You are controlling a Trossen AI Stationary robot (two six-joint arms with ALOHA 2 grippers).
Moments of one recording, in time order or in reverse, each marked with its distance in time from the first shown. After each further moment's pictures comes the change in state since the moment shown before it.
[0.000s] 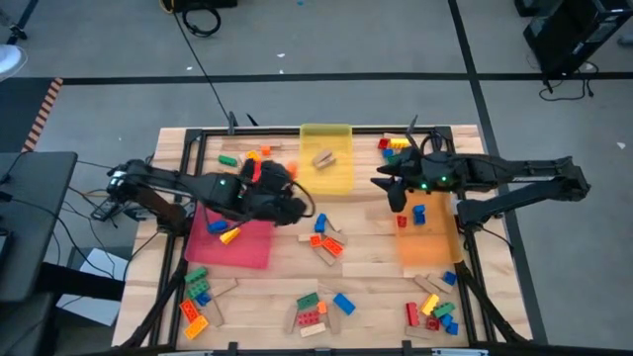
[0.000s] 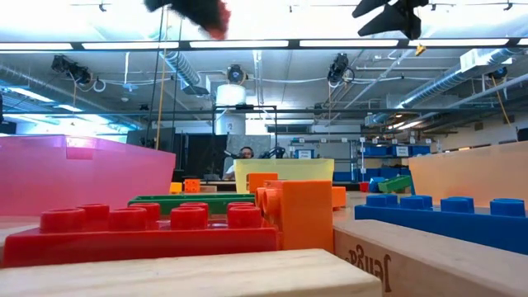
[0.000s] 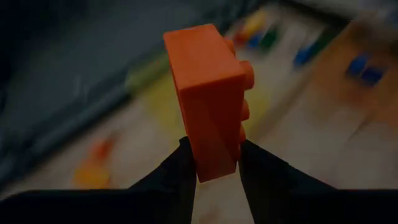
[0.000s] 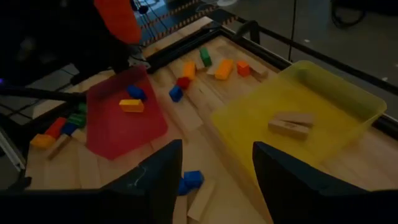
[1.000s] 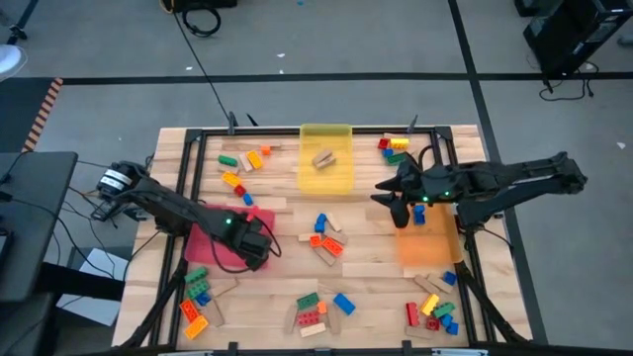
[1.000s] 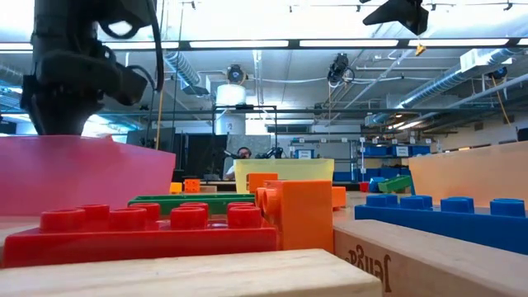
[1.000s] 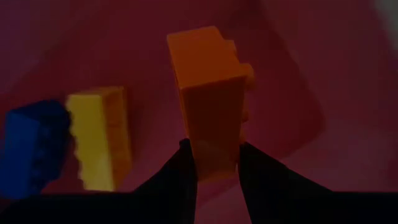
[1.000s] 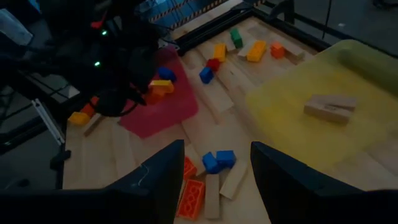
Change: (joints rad) left arm -0.117 -0.082 -0.698 0.207 0.721 -0.284; right arm 0.133 0.018 0.000 -0.010 0.002 0.081
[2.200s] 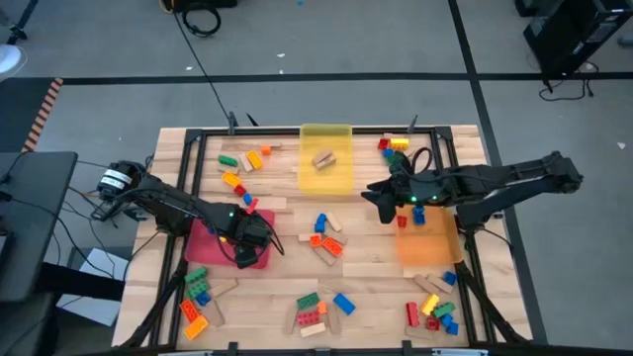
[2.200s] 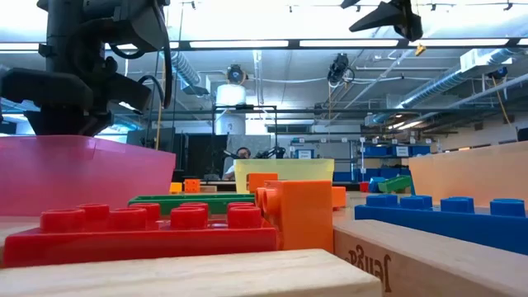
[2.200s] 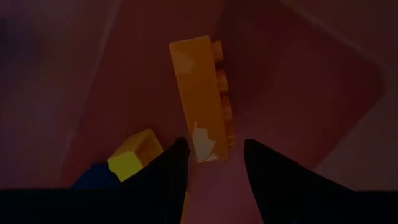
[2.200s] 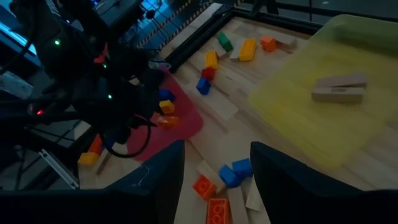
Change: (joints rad) left arm 0.067 0.004 -0.041 0.015 0.000 0.498; right arm 0.007 0.085 0.000 0.093 0.071 0.234
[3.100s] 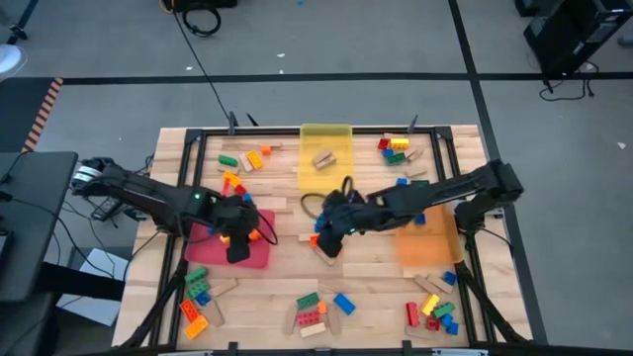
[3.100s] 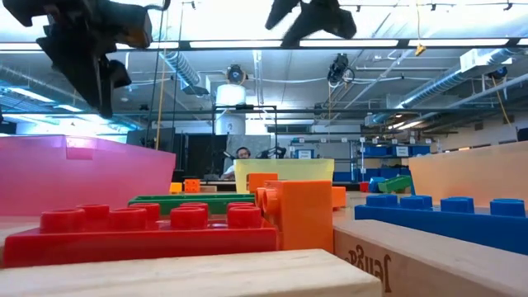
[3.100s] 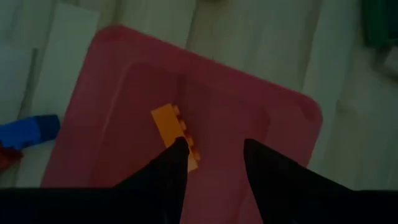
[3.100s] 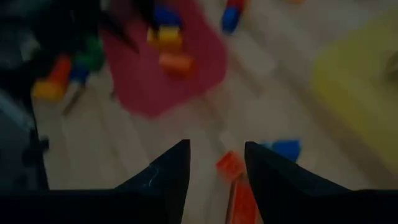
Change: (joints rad) left arm 0.019 -0.311 0.024 0.054 -0.009 0.194; right arm 0.072 0.656 0.563 -0.290 -0.129 -0.044
